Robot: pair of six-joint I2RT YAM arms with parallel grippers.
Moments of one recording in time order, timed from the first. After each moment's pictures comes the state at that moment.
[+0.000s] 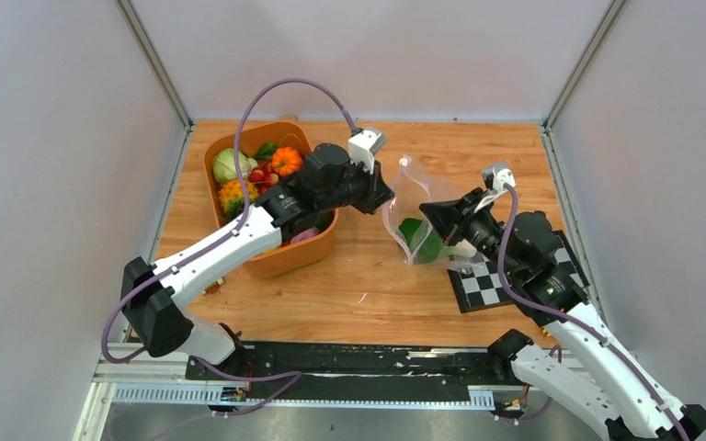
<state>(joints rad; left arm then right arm) -0.82 1.45 1.36 -0.25 0.14 -0.31 0.60 0.71 0.81 -0.09 -0.11 0.36</state>
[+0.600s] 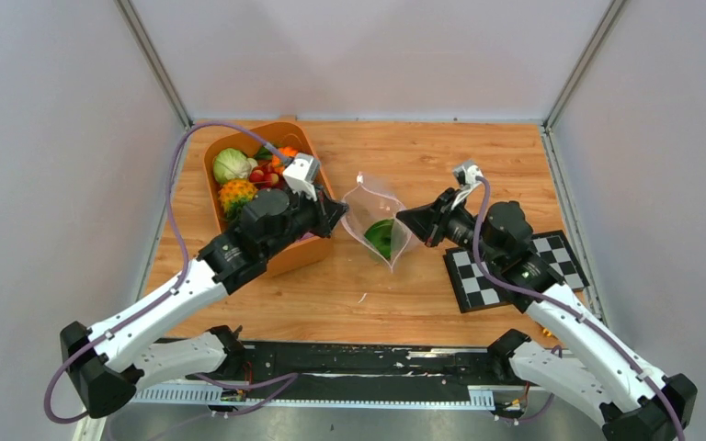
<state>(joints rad) -0.81 1.04 0.96 -0.13 -0.06 -0.41 0.60 0.80 0.75 0.01 -0.27 0.43</state>
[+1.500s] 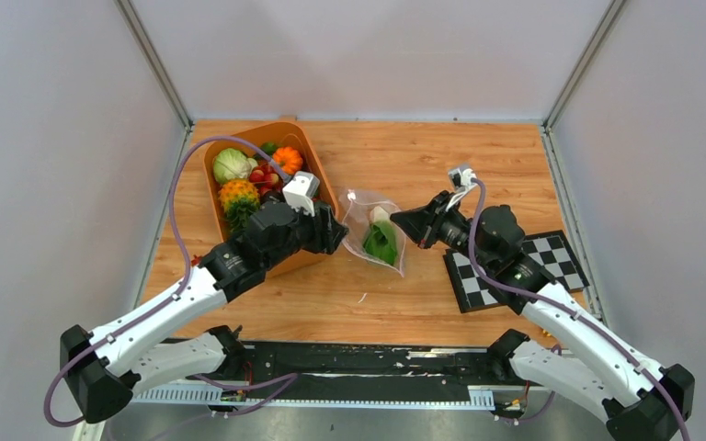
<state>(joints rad) -0.81 0.96 0.83 -0.21 -0.14 -0.44 0.65 0.83 0.72 0.09 -0.24 0.51</state>
